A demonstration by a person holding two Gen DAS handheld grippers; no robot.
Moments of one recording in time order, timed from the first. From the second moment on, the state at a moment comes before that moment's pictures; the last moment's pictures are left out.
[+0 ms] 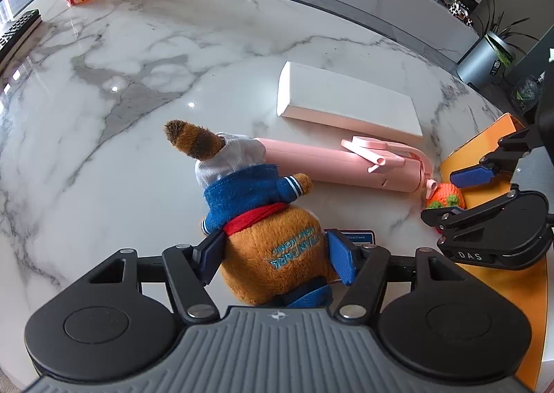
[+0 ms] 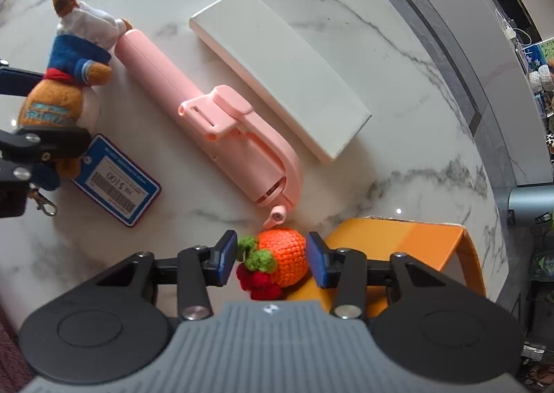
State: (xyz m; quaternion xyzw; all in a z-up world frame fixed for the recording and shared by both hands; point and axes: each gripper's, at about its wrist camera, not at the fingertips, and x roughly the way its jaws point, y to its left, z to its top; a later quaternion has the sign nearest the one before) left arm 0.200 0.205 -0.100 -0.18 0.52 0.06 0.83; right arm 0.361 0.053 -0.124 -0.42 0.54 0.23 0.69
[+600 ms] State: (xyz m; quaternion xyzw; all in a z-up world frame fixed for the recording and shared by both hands) left arm 0.179 0.202 -0.092 -0.16 0.52 0.03 0.83; right arm 0.314 0.037 -0.067 -0.36 0.51 0.27 0.73
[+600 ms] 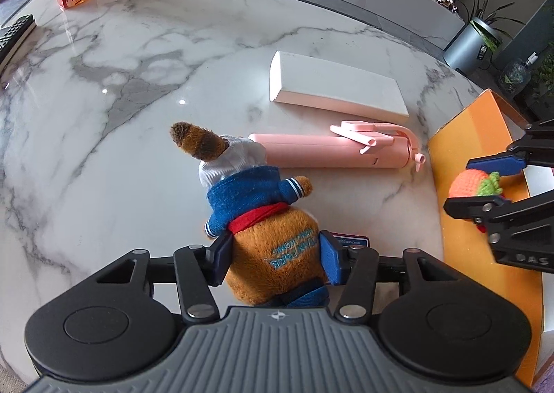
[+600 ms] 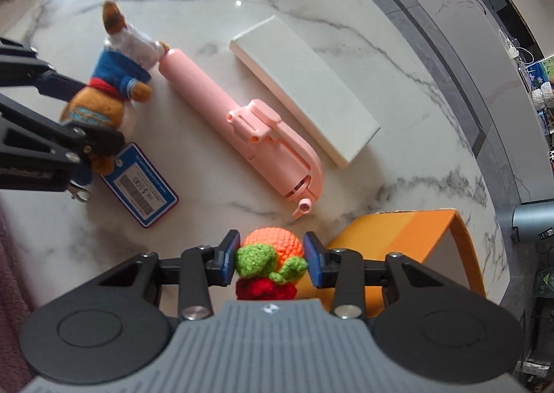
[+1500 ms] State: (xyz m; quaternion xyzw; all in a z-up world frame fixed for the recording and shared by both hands) left arm 0.129 0.024 0.069 0.12 0.41 -0.22 0.88; right arm 0.190 -0.206 -0.019 0.01 0.44 0.11 0.89
